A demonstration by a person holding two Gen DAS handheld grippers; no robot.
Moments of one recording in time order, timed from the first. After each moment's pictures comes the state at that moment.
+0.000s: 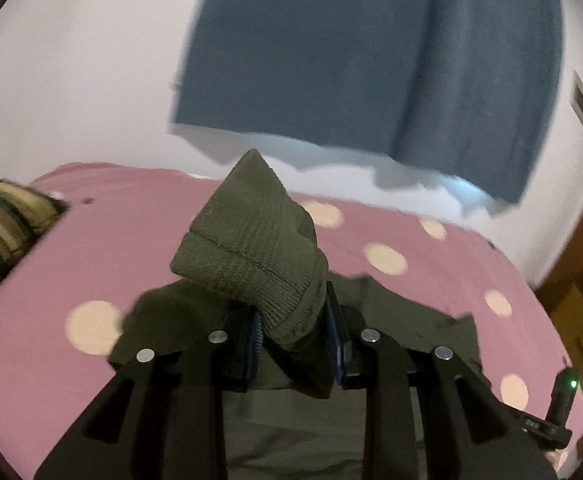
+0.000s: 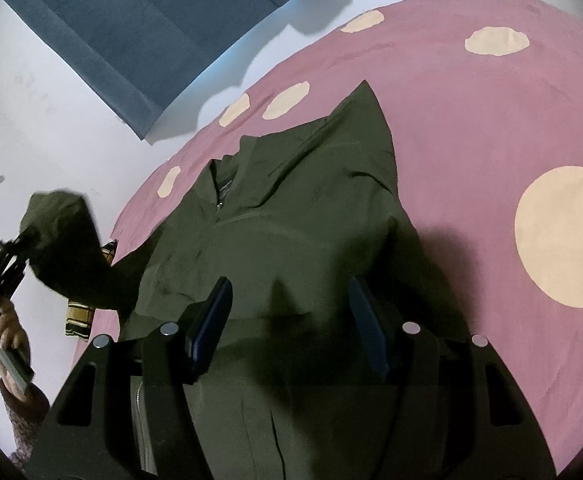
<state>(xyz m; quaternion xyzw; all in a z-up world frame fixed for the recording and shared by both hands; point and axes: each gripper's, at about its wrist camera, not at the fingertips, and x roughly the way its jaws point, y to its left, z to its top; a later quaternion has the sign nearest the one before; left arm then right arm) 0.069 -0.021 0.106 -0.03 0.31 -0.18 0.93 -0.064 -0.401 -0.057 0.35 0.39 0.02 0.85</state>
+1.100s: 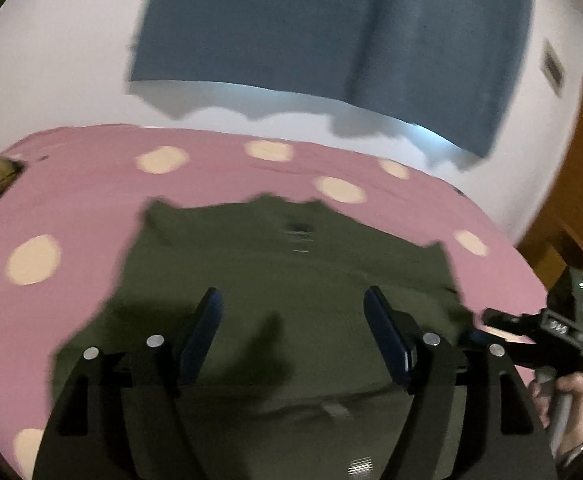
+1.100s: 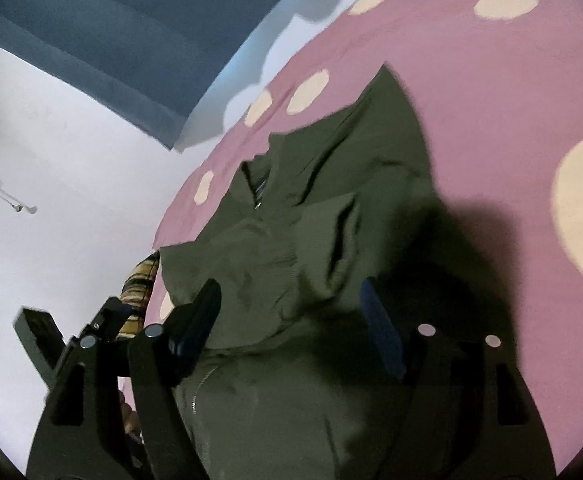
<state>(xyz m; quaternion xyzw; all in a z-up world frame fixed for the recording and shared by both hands) 0.021 -0.032 0.022 -0.03 0.33 -0.22 0.92 -0.043 -0.396 -0.059 0.43 0.39 0.08 0.81</state>
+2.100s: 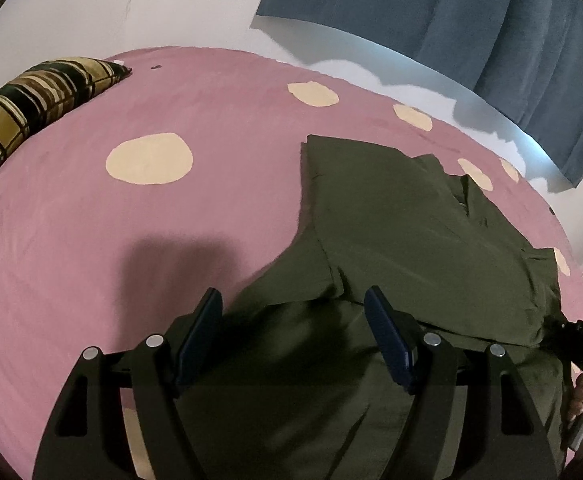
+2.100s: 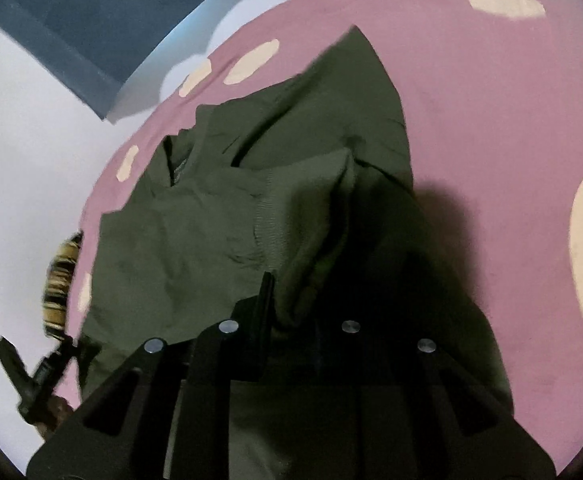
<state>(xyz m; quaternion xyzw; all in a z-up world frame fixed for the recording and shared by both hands) 0.049 0.083 -0.046 -0.08 0.42 -0.08 0.90 -0.006 -0.398 -0.107 0.36 0.45 -0.01 0.82</state>
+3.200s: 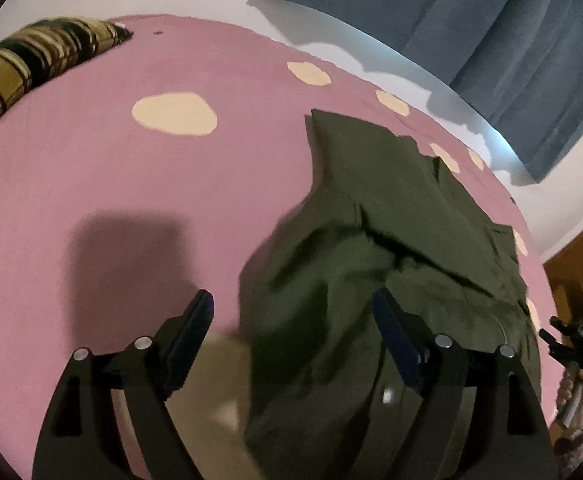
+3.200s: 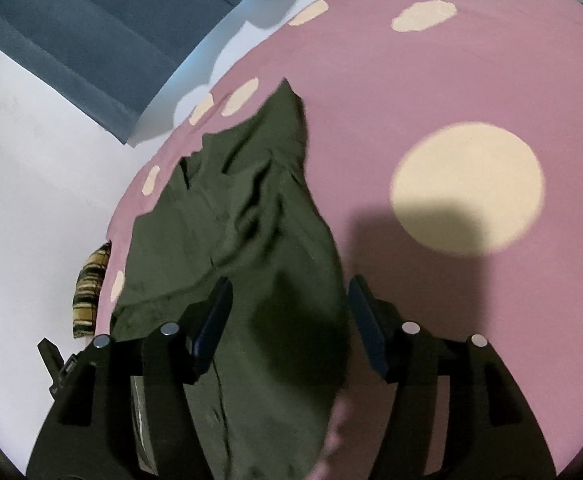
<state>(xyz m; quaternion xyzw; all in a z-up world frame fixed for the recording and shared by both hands) 0.004 0.152 -0.047 -0.13 0.45 -0.16 0.87 -0.129 -0.448 -0.061 0.39 0.42 -0.01 0.82</state>
